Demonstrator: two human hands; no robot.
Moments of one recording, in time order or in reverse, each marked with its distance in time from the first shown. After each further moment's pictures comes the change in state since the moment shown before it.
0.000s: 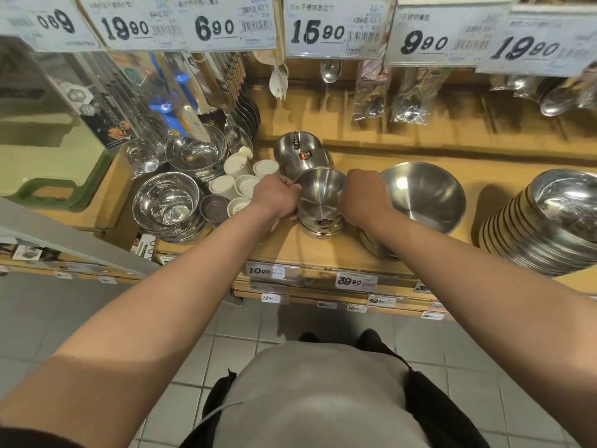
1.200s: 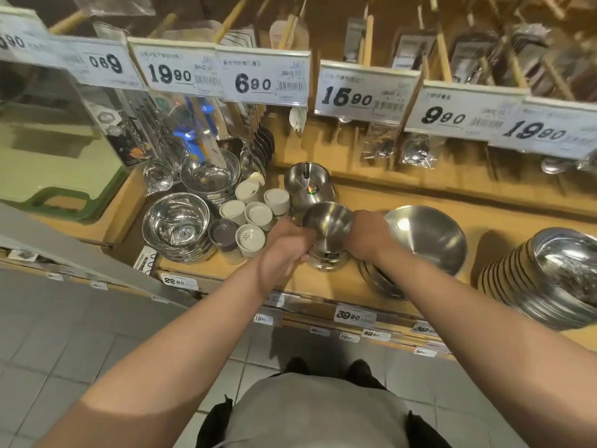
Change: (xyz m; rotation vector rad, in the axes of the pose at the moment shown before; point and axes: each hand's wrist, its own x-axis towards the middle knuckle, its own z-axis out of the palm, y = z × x) left_hand -0.015 -0.002 0.011 -0.213 -0.007 -0.162; right_hand 0.014 -0.004 -0.006 -0.075 -0.181 0.013
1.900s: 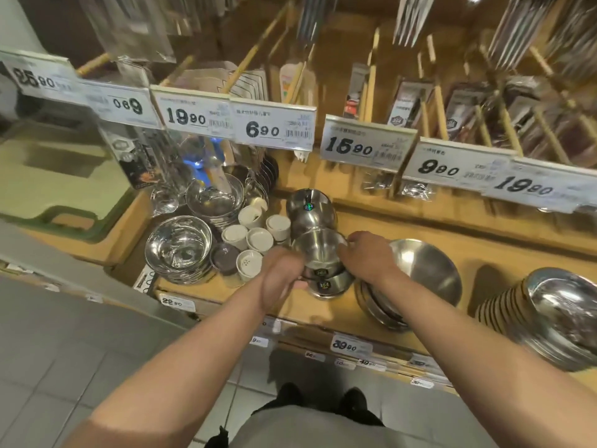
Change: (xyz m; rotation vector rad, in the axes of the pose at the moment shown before) left_hand 0.001 0.001 -0.007 -0.174 -0.037 -0.094; right_hand 0.001 0.001 -0.017 0.195 0.003 -0.001
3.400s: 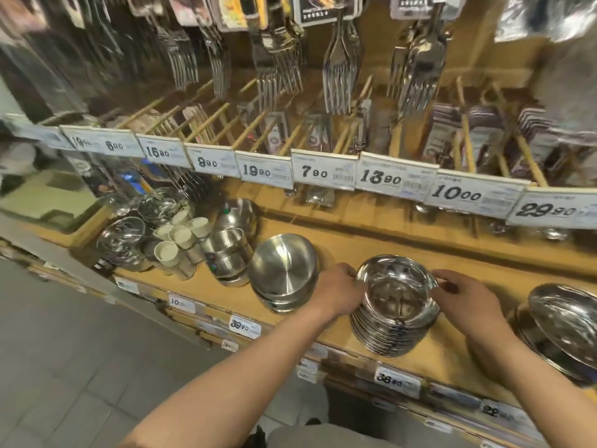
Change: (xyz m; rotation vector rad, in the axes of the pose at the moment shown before) left_hand -0.134 -0.002 0.324 0.448 -0.007 0.282; right_hand -0.083 0.369 -0.165 0.372 0.214 0.003
